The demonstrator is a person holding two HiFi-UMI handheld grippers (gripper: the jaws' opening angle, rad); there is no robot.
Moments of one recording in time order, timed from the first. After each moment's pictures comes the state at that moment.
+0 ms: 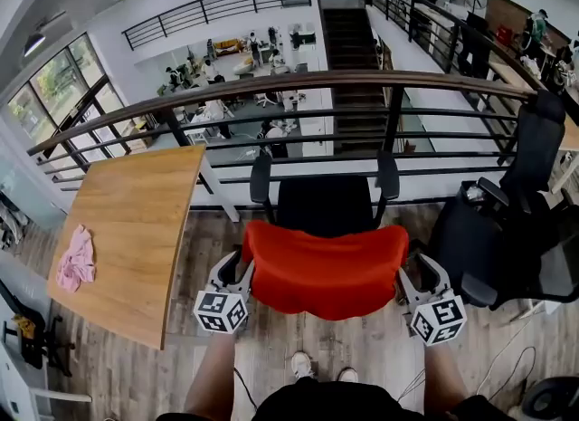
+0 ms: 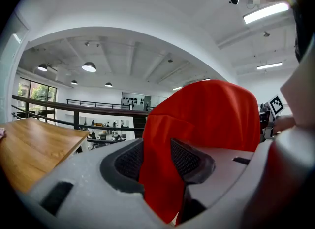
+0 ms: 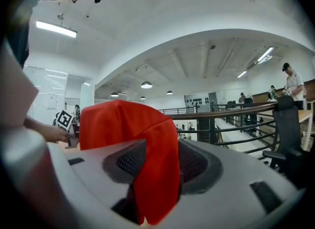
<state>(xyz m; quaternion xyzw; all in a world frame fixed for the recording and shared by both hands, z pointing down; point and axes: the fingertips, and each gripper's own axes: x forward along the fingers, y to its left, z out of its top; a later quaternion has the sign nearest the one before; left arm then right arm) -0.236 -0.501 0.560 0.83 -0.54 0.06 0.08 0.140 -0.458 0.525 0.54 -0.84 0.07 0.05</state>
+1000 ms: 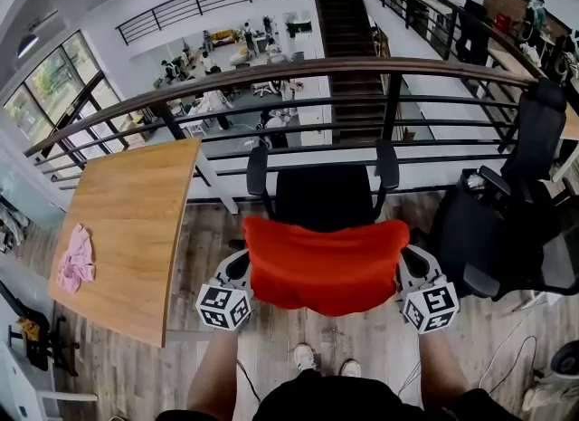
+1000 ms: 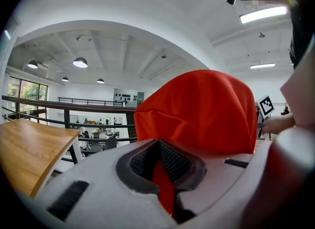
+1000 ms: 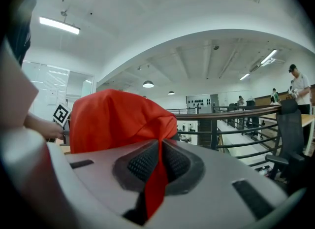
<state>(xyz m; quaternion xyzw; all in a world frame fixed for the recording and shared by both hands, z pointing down) -0.208 -0.509 0.565 0.86 -0.51 0.08 0.08 0.125 -0.485 0.532 0.53 -0.84 0.05 0.06</state>
